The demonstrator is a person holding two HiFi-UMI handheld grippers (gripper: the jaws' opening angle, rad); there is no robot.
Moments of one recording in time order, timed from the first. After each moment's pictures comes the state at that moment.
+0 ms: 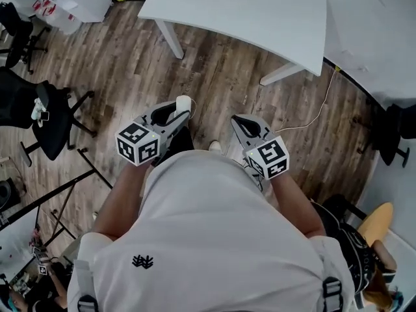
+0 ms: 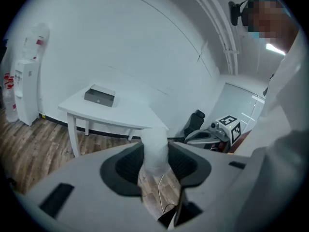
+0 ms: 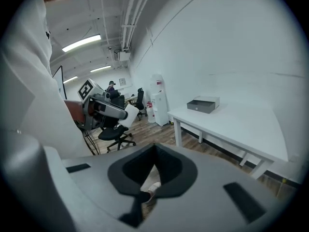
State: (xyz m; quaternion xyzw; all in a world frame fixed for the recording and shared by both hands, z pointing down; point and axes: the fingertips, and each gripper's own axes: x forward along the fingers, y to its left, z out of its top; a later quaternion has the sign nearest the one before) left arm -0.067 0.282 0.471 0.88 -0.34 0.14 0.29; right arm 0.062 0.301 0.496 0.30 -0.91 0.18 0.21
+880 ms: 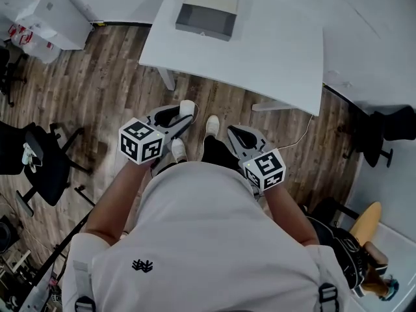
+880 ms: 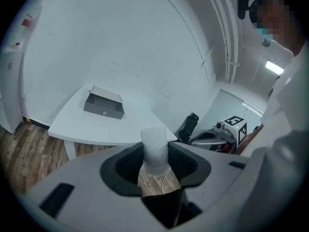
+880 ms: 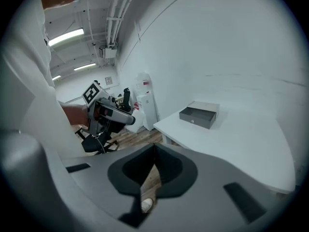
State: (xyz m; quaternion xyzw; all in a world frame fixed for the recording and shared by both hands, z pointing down) left arm -0.143 0.073 0.474 0.90 -0.27 0.14 0.32; right arm -0.033 0.121 0.473 0.36 -0.88 0.19 0.22
